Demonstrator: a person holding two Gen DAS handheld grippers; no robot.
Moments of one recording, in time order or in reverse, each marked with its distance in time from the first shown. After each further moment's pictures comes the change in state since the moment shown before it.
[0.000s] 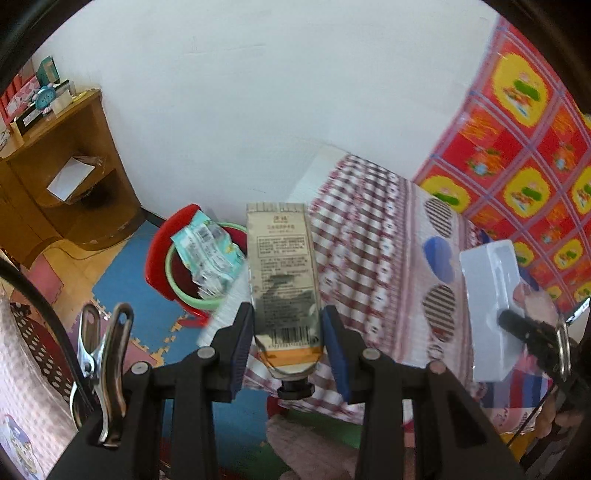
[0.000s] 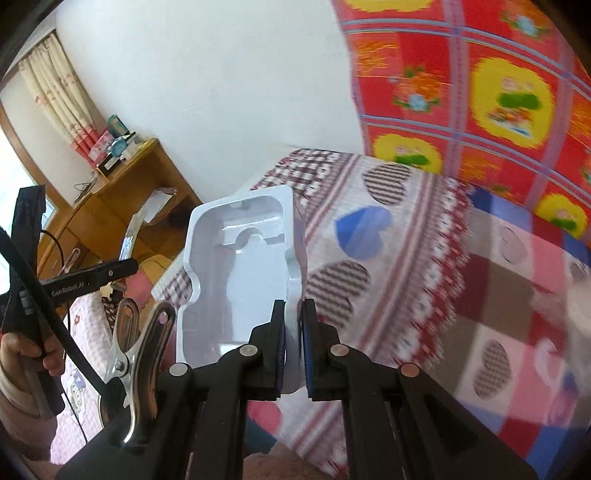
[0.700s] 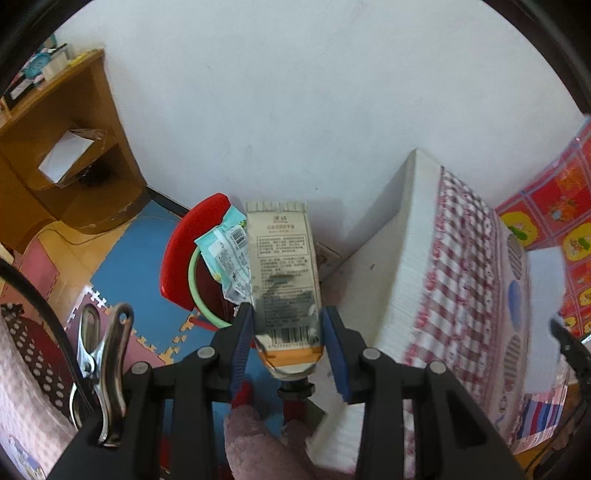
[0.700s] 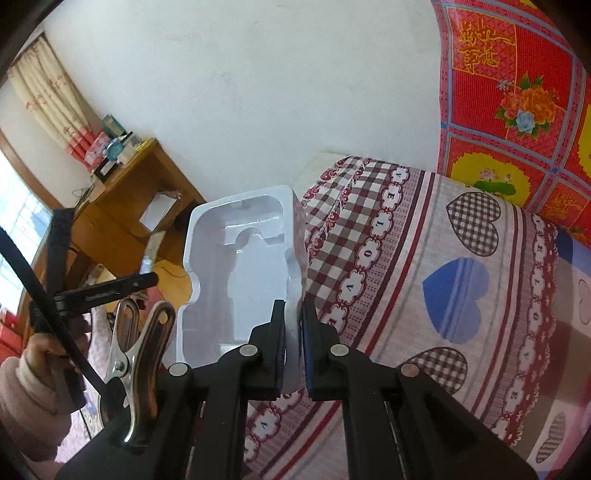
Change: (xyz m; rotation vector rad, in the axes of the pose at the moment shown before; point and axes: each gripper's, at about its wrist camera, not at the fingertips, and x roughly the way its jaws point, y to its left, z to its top) left arm 0.112 0.117 0.072 -0.050 0.116 -0.020; right arm 0.096 0.049 0.067 0.040 0.029 0.007
